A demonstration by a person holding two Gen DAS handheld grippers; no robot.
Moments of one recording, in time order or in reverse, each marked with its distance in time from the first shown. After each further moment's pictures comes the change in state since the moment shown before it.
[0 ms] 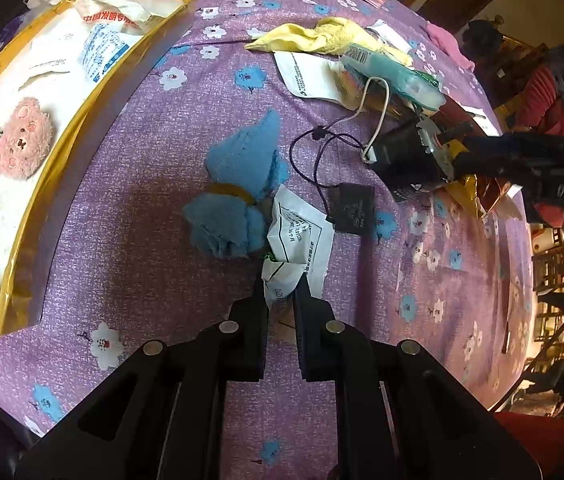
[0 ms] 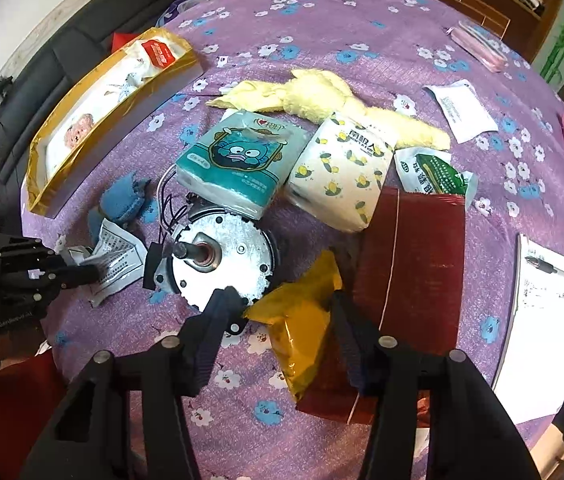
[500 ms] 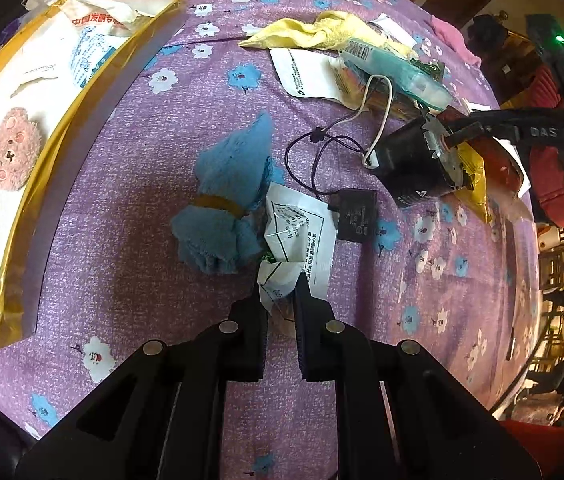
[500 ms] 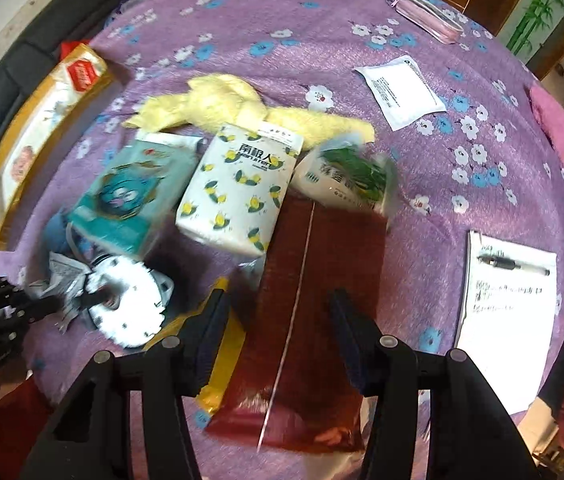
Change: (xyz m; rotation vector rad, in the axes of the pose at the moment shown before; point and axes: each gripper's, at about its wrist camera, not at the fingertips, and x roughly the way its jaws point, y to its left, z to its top) left arm 0.011 -0.007 0.010 0.003 0.022 0.025; right arm 0.017 -0.045 0.029 0.082 0.090 -0.130
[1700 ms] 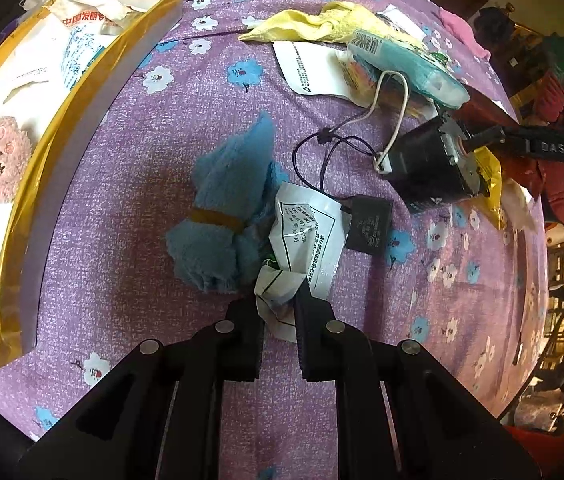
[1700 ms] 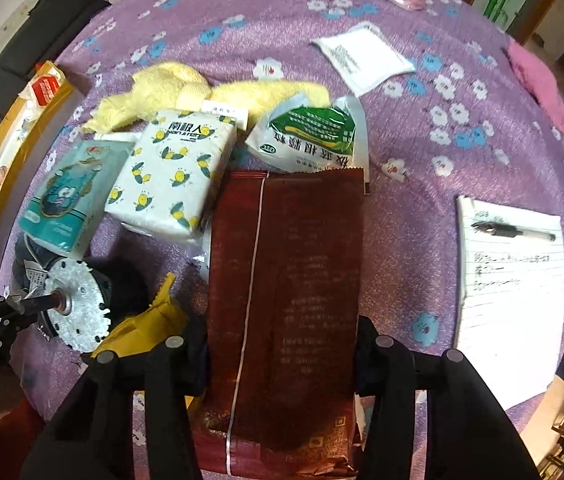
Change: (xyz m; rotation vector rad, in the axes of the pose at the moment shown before) left arm 0.012 -0.001 0.011 -0.002 0.029 0.025; right arm 0.016 -0.042 -0.024 0.106 -0.027 0.003
